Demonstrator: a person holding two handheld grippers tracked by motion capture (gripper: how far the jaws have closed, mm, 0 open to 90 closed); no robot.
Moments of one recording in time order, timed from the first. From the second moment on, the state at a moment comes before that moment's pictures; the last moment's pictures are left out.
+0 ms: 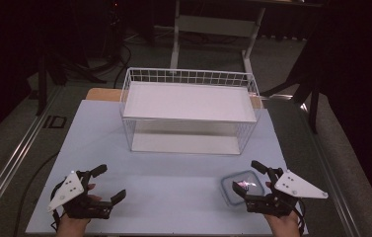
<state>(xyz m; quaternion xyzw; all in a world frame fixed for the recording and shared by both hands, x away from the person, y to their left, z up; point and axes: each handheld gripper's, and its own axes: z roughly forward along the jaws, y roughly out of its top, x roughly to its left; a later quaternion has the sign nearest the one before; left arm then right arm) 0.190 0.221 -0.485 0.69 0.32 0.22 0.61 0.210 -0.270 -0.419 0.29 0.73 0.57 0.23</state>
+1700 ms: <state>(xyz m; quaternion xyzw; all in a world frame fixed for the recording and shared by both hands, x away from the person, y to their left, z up) 0.192 0.202 -0.484 0.71 0.29 0.20 0.60 0.243 -0.356 -0.519 0.45 0.80 0.36 0.14</state>
